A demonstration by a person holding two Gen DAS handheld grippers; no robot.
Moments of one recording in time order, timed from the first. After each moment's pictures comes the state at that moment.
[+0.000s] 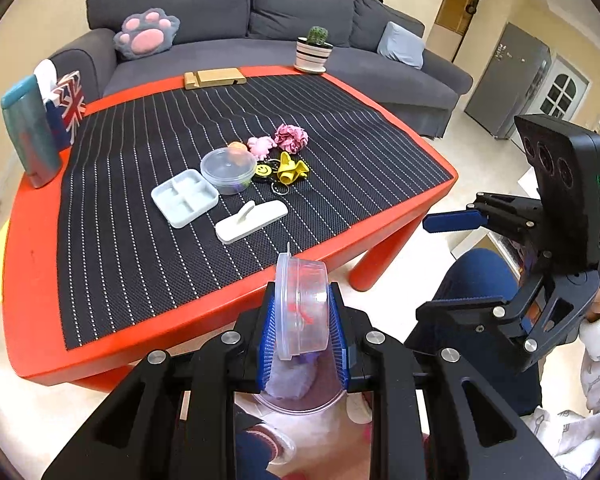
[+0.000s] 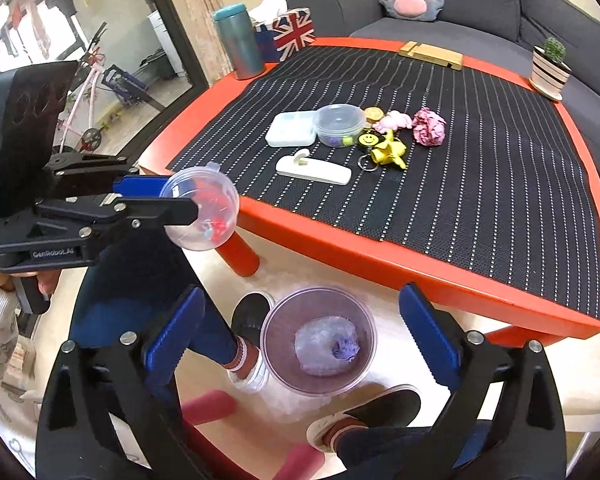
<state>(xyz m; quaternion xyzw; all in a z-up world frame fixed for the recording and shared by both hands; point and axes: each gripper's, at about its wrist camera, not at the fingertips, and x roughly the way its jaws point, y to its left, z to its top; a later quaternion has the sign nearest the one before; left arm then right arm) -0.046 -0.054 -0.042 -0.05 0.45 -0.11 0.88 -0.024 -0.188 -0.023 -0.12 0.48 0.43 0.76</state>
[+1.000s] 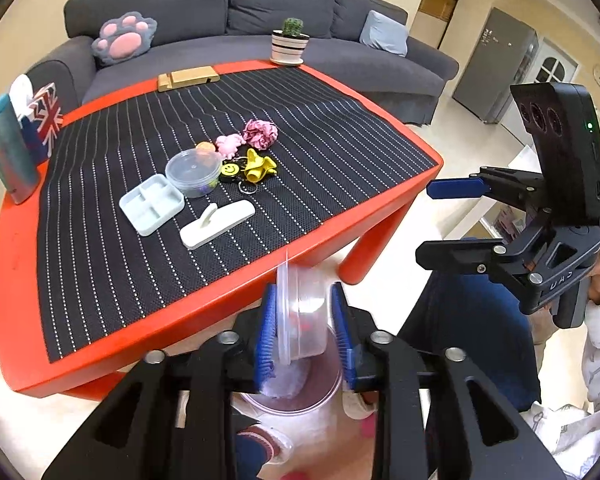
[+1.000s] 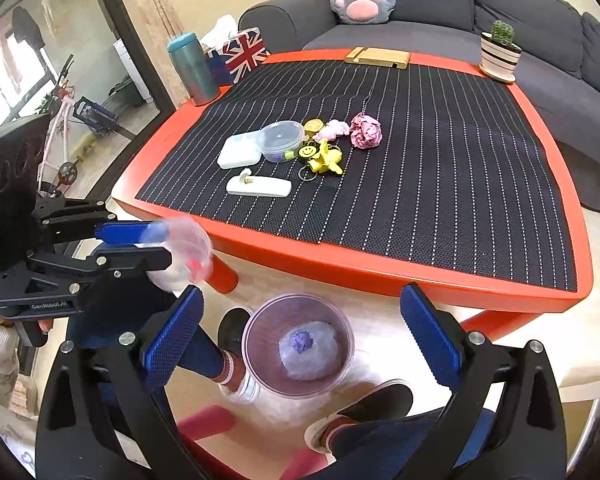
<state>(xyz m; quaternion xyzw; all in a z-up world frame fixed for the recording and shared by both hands) -0.038 -0.080 -0.045 -0.03 0.46 -0.13 0.88 -0.007 -0.224 -0.011 -0.08 0.48 0.38 0.79</state>
